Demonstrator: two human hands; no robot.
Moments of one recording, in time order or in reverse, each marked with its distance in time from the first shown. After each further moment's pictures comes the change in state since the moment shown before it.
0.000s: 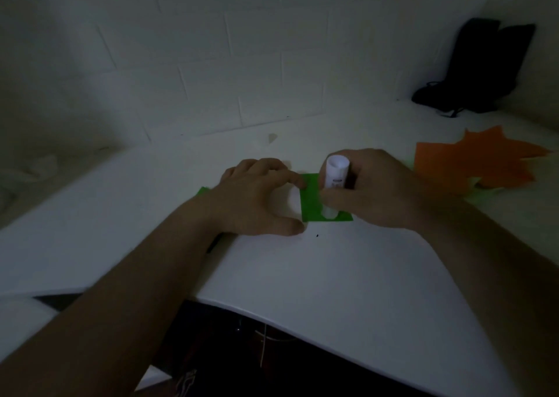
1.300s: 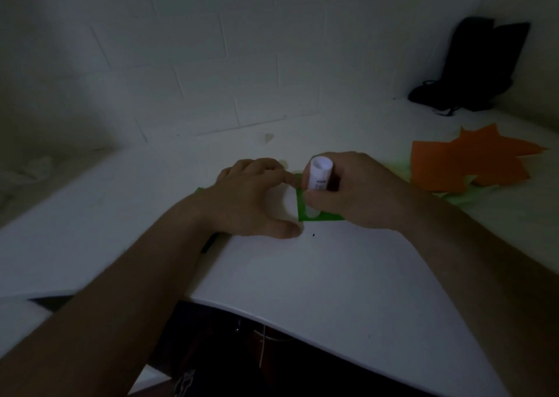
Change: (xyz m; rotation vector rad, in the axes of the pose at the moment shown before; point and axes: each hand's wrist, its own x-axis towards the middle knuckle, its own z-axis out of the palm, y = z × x) left_hand -0.001 0.001 -0.002 0.026 -0.031 -0.011; right_hand 0.003 -0.012 0.007 0.106 -0.042 0.053
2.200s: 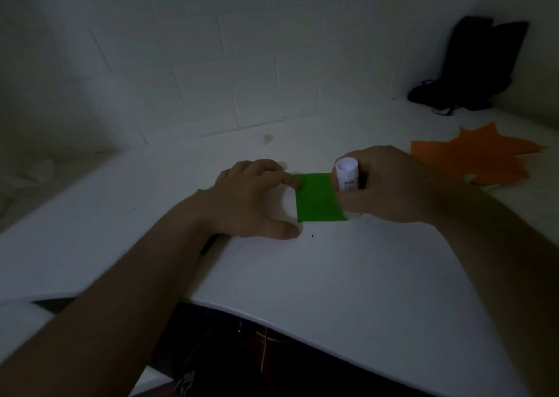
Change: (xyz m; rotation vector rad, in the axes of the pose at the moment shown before) left_hand -0.001 0.001 0.000 -0.026 -0.010 0.003; right_hand -0.010 0.015 -0.029 -0.196 -0.041 0.034
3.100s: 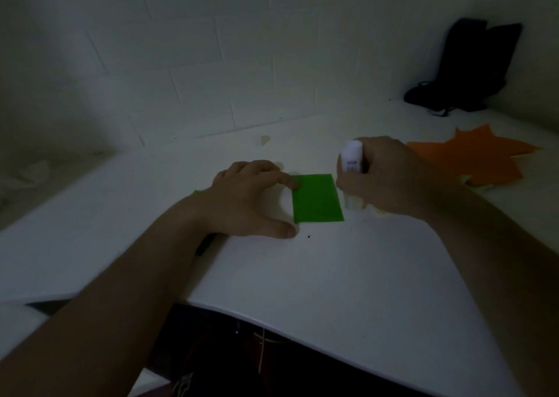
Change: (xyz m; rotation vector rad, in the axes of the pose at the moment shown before) left_hand 0.001 0.000 -0.002 -0.042 -0.015 0.007; right_hand 0.001 0.002 0.001 0.146 0.170 0.034
